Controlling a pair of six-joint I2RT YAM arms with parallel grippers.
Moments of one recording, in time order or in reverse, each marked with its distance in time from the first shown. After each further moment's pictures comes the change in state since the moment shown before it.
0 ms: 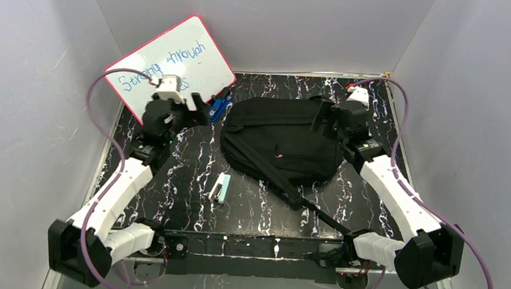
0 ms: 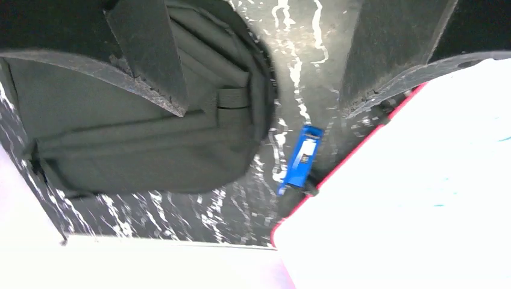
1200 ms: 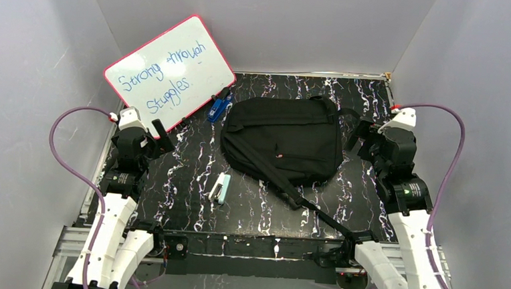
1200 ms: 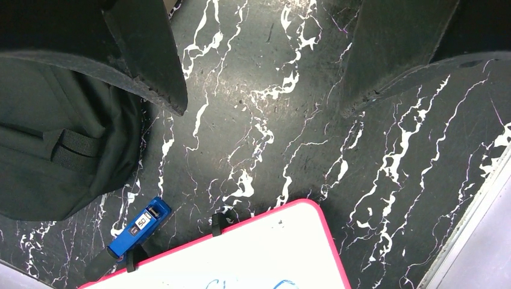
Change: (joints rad) left arm 0.291 -0.391 -0.148 -0.516 -0.205 -0.124; right arm -0.232 -0.444 -0.022 -0.250 -0.061 -0.181
